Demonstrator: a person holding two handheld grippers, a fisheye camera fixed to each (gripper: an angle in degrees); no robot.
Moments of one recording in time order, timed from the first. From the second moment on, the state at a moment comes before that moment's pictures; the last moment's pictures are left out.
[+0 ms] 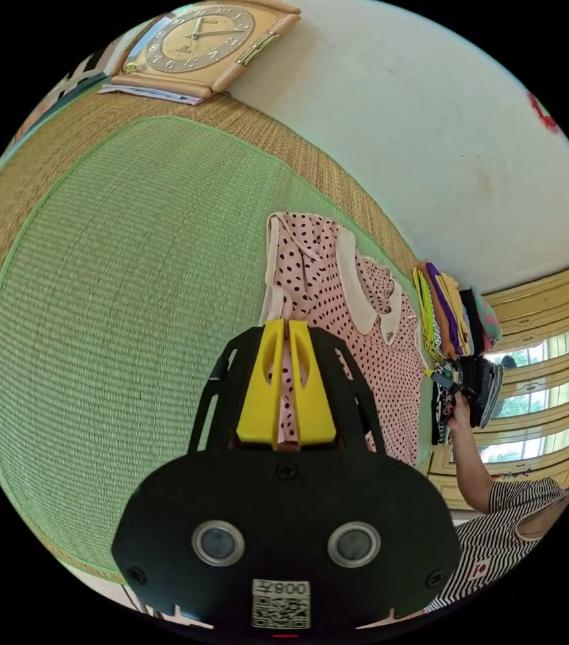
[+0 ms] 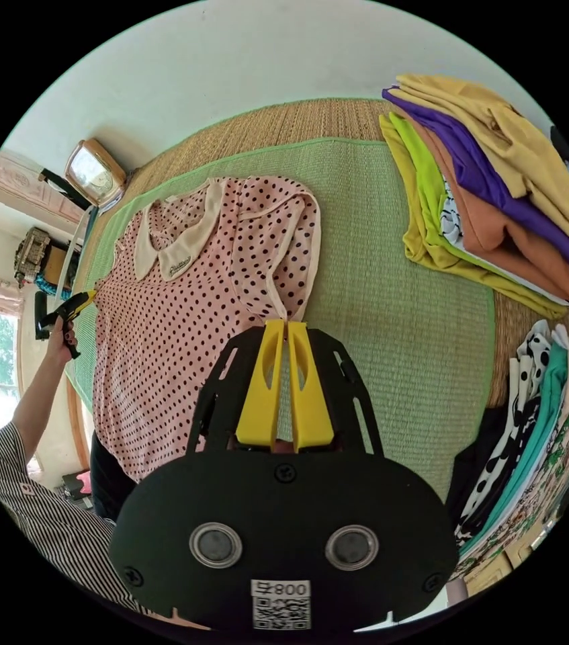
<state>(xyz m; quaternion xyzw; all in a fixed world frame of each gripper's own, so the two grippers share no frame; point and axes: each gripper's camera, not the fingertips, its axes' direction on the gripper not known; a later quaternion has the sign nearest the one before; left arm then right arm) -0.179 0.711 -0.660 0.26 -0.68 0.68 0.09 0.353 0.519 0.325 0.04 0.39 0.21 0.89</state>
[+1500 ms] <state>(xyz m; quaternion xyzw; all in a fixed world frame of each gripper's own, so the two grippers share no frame) -0.116 0.585 -0.426 0.28 -0.70 0.66 -0.03 0.367 0.307 0.321 0.01 0.50 0.16 0.85</state>
